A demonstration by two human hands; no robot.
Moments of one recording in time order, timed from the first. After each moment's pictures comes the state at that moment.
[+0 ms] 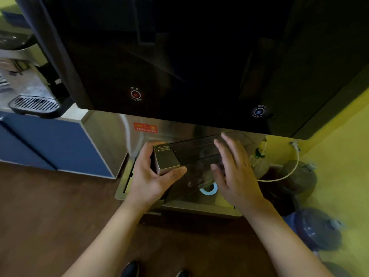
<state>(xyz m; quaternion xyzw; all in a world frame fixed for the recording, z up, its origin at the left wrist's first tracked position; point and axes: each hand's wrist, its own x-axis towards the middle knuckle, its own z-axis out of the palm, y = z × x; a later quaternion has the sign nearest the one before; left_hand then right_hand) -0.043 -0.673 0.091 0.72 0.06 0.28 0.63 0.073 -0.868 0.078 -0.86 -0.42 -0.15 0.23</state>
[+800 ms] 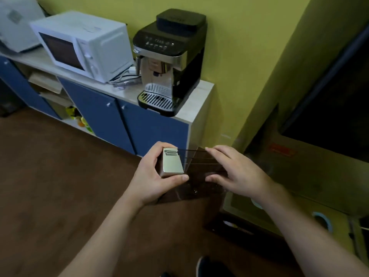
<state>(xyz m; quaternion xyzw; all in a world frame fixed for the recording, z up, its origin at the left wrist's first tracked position) -0.263 -0.315 0.093 0.79 0.17 0.26 0.53 -0.072 -0.476 0.107 -0.78 -0.62 0.08 0.11</state>
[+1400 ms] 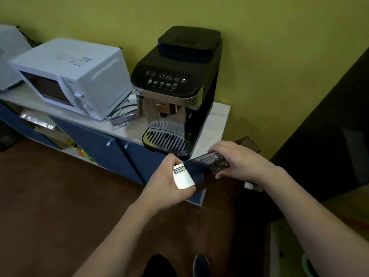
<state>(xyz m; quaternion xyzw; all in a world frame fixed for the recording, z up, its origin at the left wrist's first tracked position) -0.113 -0.098 0.067 0.86 0.25 0.10 0.43 0.100 -0.228 0.084 -0.78 -0.61 0.14 0.09</state>
